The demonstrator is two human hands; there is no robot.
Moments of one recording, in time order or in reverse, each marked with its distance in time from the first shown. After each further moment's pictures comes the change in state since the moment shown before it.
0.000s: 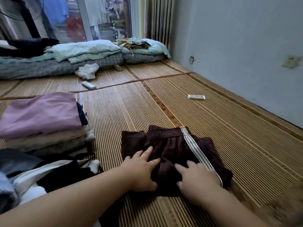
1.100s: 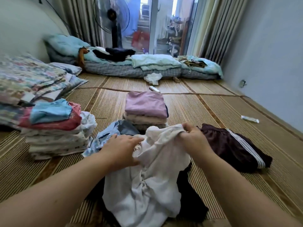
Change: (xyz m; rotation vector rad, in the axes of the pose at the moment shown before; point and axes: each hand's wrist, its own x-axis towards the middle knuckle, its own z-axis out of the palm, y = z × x) left_hand -0.282 -0.151 0.017 -0.042 0.412 -0.352; right_hand -0.104 -0.217 -0.076 1.137 0.311 -0.405
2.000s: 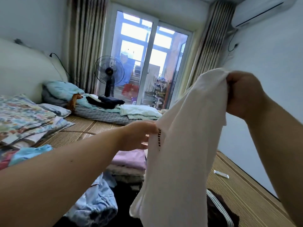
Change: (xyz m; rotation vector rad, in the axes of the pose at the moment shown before) left_hand 0.033 0.060 -0.219 -1.493 -0.105 0.269; right_hand -0.008 -0.270 -0.182 0.513 -0.141 -0.418
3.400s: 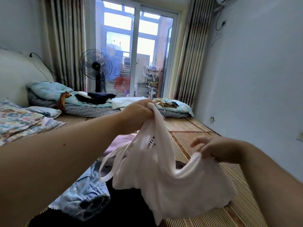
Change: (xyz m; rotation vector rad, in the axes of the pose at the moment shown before) left_hand 0.030 0.011 0.053 0.000 0.057 0.186; right_hand -0.080 0.126 -0.103 -0.687 -0.176 0.716
